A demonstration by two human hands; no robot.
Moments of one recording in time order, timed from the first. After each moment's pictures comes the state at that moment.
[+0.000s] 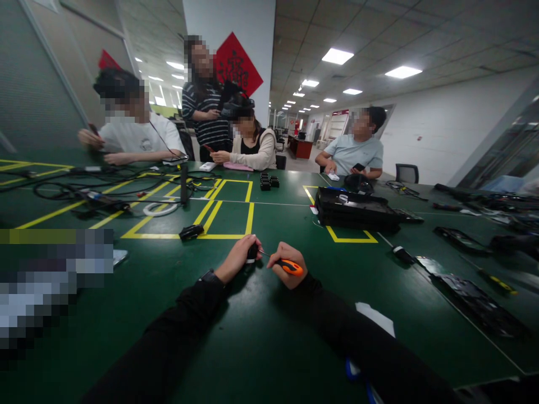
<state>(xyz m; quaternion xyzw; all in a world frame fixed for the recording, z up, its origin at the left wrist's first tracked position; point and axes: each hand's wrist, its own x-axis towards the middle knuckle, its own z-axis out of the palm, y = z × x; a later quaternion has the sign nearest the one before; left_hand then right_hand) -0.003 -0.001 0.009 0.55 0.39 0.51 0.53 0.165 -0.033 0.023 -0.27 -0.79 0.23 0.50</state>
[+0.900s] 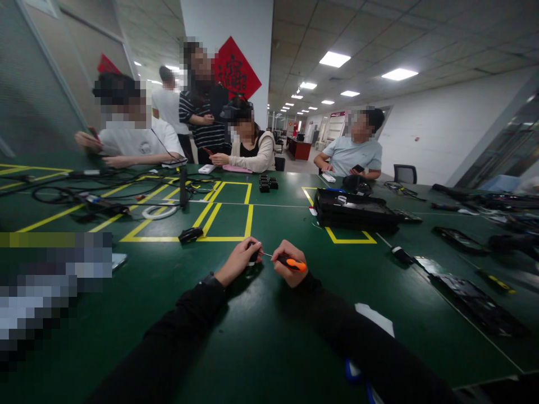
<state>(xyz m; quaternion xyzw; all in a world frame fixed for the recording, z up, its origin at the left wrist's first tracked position) -0.004 0.004 0.002 0.59 0.41 0.49 0.50 0.166 -0.028 0.024 -0.28 -0.75 0.25 0.54</state>
